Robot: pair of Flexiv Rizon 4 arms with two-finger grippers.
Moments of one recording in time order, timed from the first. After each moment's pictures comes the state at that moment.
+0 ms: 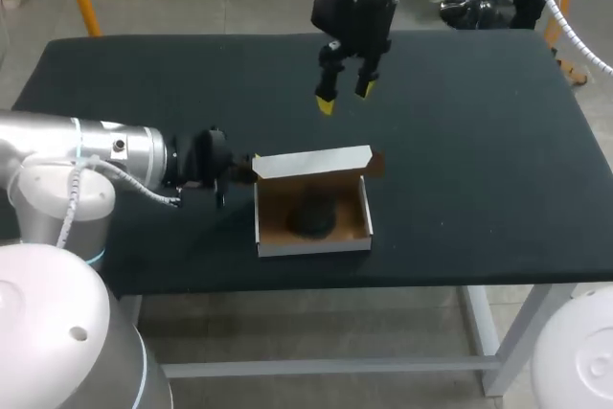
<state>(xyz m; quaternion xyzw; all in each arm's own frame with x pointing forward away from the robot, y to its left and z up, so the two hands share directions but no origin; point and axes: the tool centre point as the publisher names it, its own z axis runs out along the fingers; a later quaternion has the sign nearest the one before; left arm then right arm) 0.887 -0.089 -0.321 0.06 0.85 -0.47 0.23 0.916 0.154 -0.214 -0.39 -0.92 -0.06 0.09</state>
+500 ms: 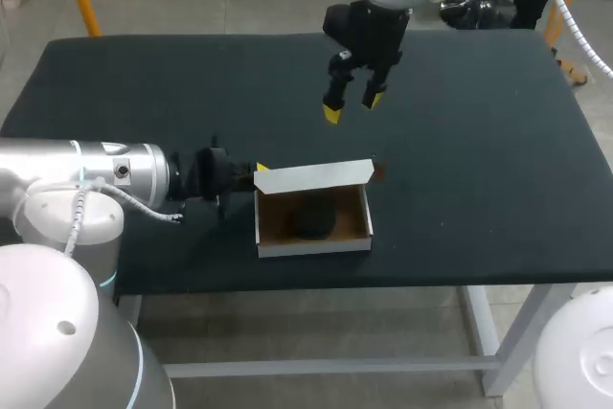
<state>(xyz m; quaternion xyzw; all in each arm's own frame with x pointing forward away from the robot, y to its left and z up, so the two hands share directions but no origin) 0.878 -0.092 -0.324 0.10 0.84 -0.45 0.28 0.902 0.143 -0.221 -0.40 -0.91 -0.08 0.10</state>
